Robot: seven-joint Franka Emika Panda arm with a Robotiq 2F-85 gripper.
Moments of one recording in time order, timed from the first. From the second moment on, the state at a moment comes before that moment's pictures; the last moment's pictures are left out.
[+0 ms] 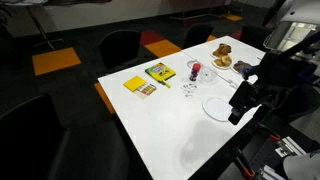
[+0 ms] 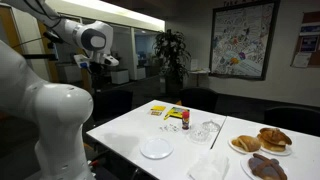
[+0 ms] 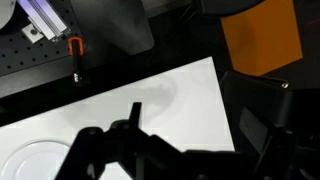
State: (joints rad) arm 0.25 -0.68 0.29 -2.71 0.54 2.02 0.54
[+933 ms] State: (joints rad) arm 0.08 -0.72 0.21 -2.76 0.36 2.14 0.51
